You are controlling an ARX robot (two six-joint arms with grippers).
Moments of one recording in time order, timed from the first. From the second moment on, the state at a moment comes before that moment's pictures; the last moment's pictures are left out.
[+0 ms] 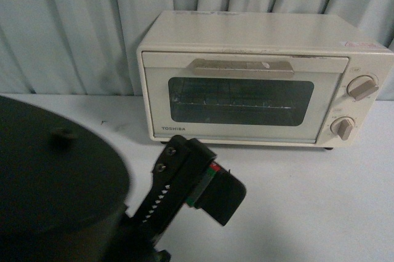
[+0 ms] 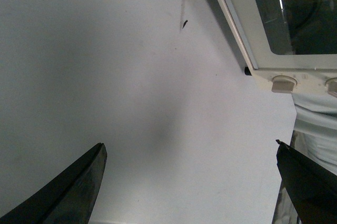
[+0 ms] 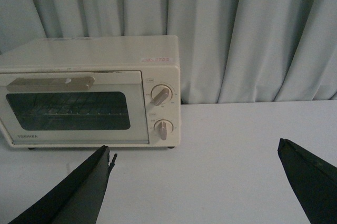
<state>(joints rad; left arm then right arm) -0.77 1.60 0.47 0.49 -0.22 -1.42 0.00 0.00 0.01 0.00 0.00 0.00</state>
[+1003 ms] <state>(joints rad) -0.54 2.10 0.77 0.68 -0.13 -1.47 0.00 0.00 0.01 0.00 0.00 0.00</state>
